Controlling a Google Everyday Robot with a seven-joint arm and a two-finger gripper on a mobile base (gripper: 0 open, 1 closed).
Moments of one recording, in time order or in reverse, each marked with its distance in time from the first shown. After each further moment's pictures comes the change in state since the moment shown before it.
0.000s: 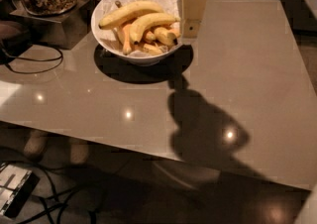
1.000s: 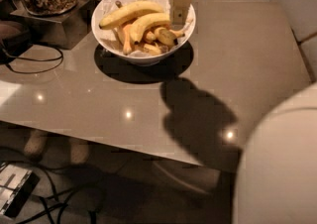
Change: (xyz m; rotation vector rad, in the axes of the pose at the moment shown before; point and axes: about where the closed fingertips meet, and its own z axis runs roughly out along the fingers) arm -0.013 -0.044 0.008 0.034 -0.035 -0.012
